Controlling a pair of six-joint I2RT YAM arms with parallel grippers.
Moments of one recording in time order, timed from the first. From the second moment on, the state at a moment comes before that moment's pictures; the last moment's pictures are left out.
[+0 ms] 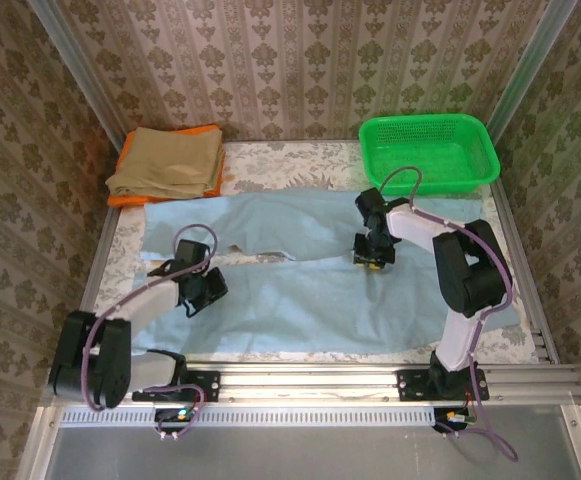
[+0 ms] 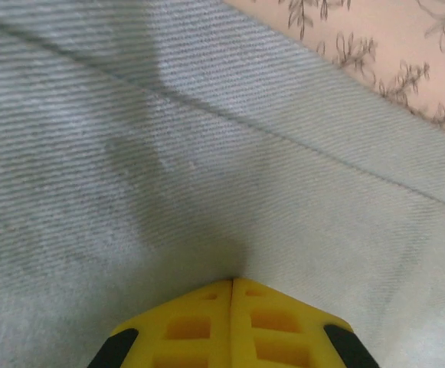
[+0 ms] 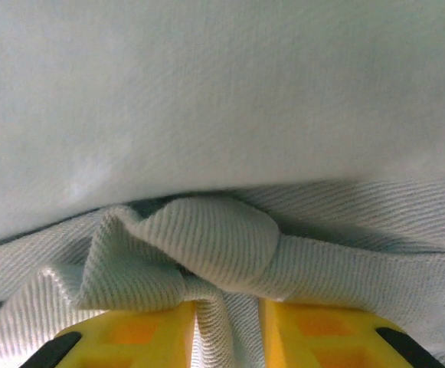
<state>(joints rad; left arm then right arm) -0.27 1.28 0.50 -0.37 0.21 -0.75 0.31 1.85 1.19 -0.79 -0.09 0.54</state>
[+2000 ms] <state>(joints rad) 0.38 0.93 0.48 -0.76 -0.19 -0.95 0.38 1.51 1.13 -0.82 -0.26 0.56</state>
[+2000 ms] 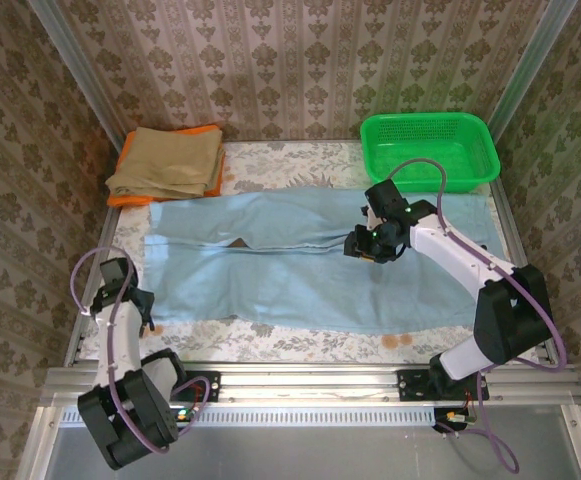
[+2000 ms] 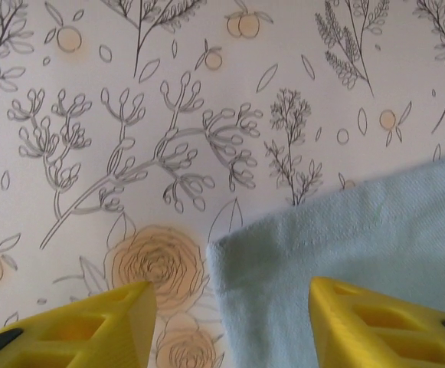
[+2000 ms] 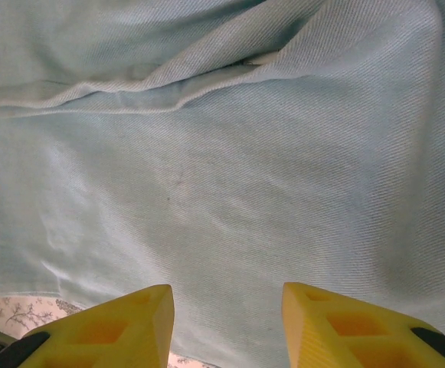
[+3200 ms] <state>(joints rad) 0.41 0.98 0.46 -0.56 -0.06 -0.89 0.31 1.38 1.13 -0.94 -0.22 0.58</state>
